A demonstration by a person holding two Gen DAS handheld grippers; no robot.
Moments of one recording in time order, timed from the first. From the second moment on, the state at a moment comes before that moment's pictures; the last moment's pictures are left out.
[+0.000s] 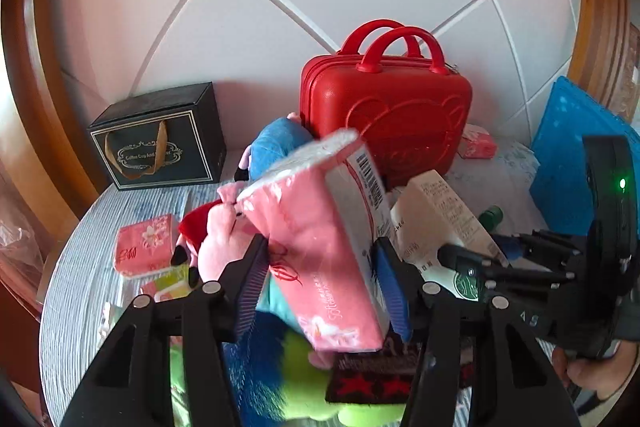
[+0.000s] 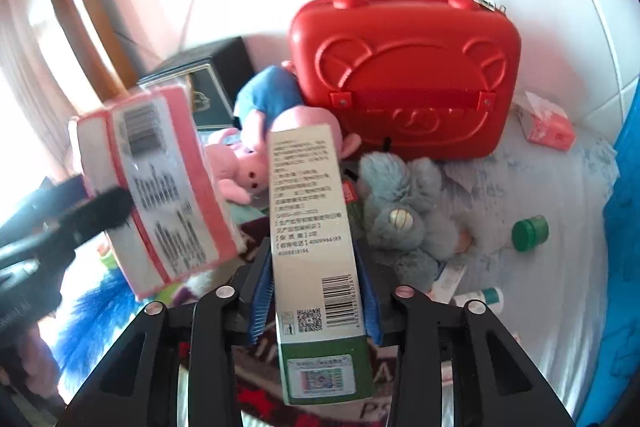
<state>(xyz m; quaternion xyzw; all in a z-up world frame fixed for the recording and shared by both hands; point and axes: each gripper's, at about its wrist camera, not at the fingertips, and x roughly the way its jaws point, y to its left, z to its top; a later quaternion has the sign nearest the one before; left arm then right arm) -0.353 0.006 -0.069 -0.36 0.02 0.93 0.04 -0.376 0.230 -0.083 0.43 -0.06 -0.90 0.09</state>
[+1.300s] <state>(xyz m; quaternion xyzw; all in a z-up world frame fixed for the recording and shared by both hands) -0.222 0.023 -0.038 -0.31 0.03 0.95 0.01 -0.268 0.196 -0.023 0.38 -0.01 -0.92 0.11</state>
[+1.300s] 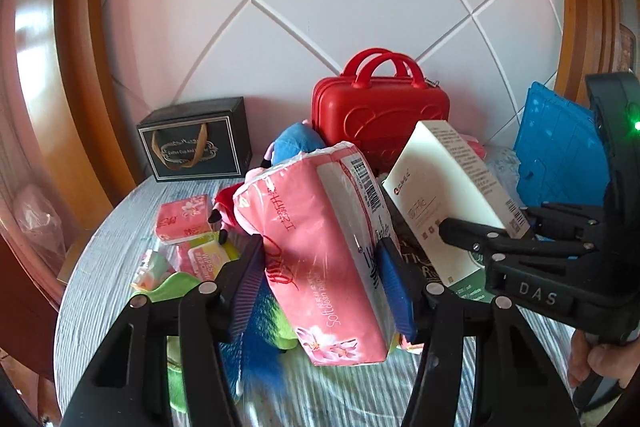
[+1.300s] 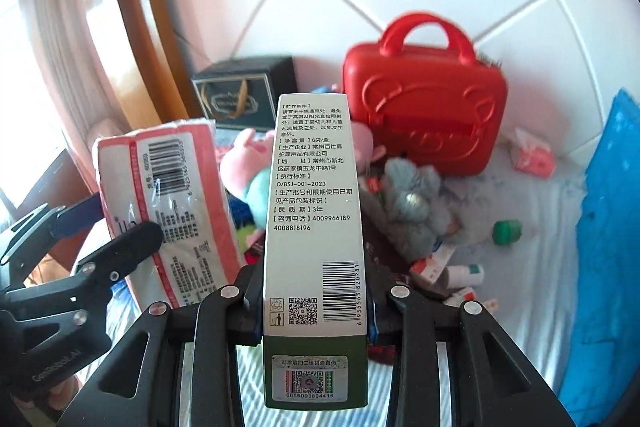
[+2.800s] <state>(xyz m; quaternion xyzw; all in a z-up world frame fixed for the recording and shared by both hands) -0.100 0.298 0.078 -0.21 0.05 0.97 0.10 -0.024 0.451 0.142 0.23 0.03 -0.97 -0.03</state>
